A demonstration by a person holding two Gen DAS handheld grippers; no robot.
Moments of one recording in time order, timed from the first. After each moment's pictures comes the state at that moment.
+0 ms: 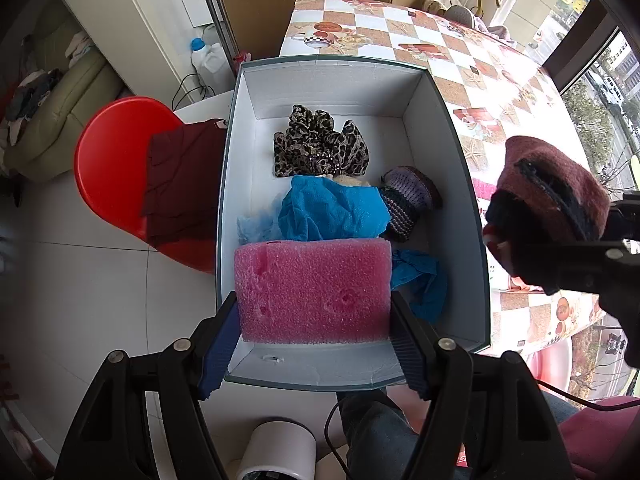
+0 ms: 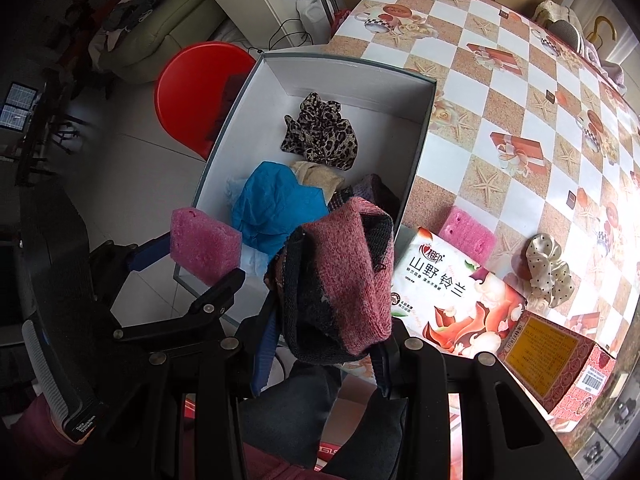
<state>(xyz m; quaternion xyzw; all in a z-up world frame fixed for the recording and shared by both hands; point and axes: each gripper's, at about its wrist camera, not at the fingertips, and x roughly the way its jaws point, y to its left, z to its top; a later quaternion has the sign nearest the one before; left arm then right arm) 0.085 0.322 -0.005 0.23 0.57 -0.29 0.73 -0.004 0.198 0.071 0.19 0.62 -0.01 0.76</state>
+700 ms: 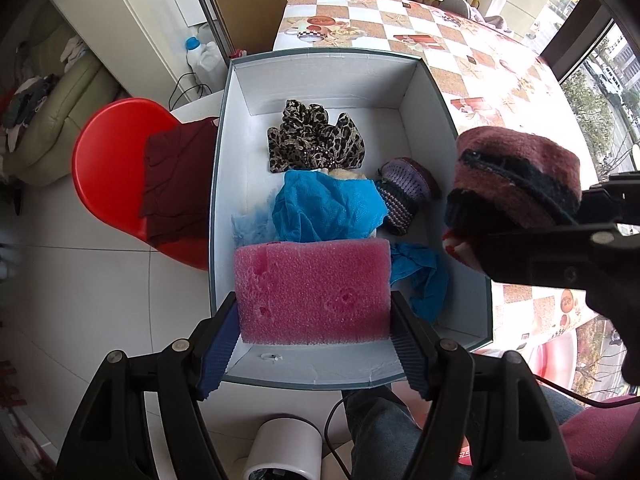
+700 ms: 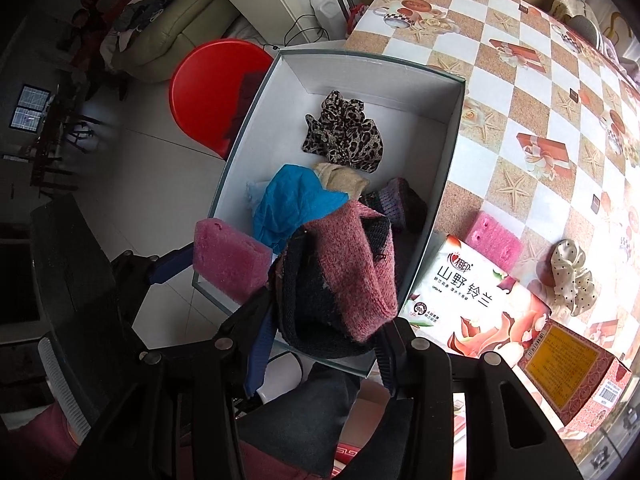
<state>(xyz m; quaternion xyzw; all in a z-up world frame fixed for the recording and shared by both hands) 0.082 0.318 -0.007 0.25 0.58 -0.29 0.72 0.009 0.199 0.066 0.22 0.62 0.02 0.75</state>
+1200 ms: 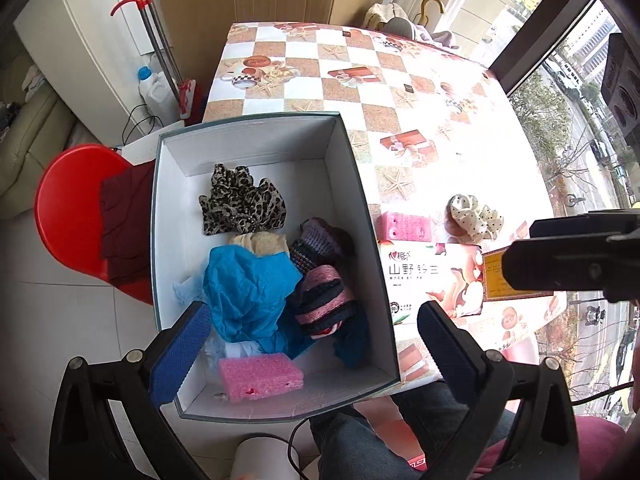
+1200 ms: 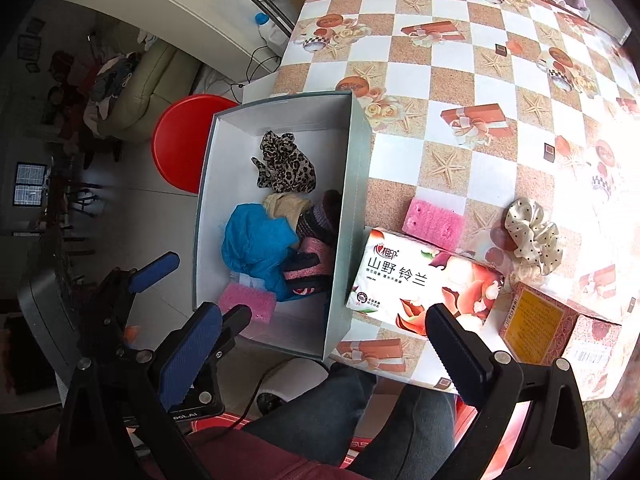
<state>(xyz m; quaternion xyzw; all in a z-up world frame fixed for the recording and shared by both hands) 0.076 0.249 0.037 0.22 0.56 -0.38 0.70 -0.040 0.098 0.090 0.33 0.59 -0.03 0.74</state>
